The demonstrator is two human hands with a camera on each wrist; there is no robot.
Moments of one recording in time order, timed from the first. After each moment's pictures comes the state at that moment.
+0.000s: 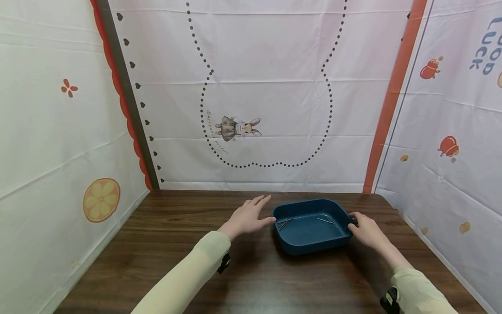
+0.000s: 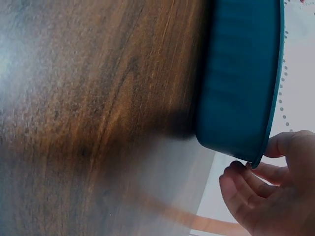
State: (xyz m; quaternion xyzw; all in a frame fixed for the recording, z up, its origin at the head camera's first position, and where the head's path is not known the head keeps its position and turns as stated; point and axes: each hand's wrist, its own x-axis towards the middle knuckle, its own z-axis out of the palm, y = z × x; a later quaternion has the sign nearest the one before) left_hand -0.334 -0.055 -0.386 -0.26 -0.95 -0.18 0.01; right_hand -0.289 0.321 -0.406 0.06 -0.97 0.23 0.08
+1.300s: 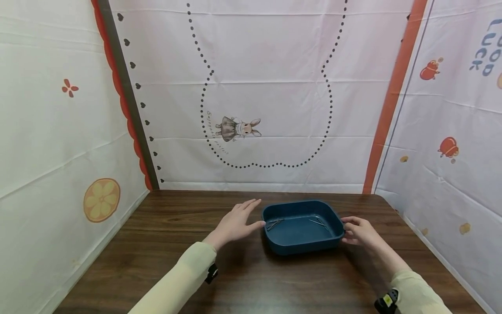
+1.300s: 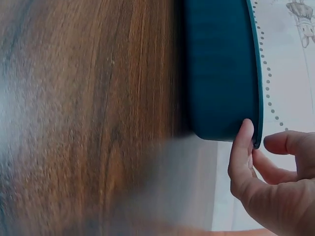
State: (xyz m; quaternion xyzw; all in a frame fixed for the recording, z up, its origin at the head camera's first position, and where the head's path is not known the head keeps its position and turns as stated) left_hand -0.317 -0.084 -0.395 -0.25 -0.94 -0.21 0.05; right_hand -0.286 0.311 -0.406 -0.04 -0.82 0.57 -0.07
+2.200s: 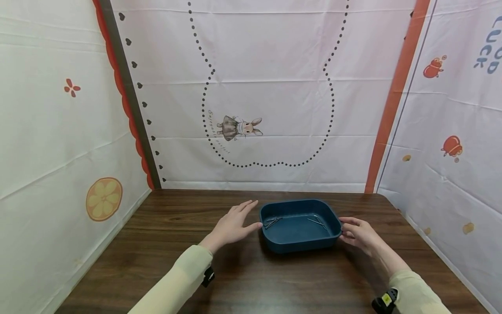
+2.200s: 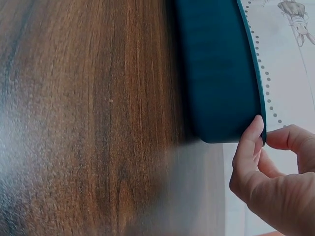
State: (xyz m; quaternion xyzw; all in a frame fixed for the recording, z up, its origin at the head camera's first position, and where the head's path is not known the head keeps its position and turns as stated) left_hand -0.310 -0.097 -0.399 -0.24 -0.94 -0.22 0.06; right_hand -0.286 0.306 -0.412 -0.05 -0.76 0.64 -0.10
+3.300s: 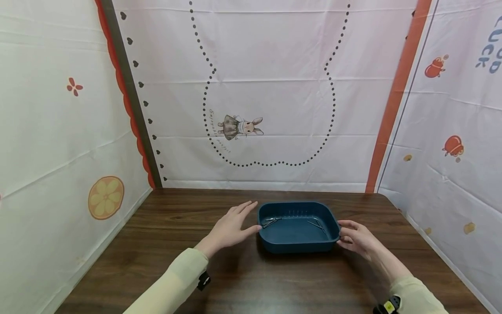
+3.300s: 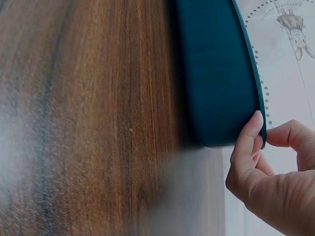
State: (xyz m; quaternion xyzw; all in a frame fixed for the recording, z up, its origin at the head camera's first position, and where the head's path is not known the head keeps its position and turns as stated) left_hand -0.291 -0.102 -0.391 -0.25 -0.94 -0.22 0.06; right_hand -0.274 0.294 -0.415 -0.04 -0.73 0.67 -0.13
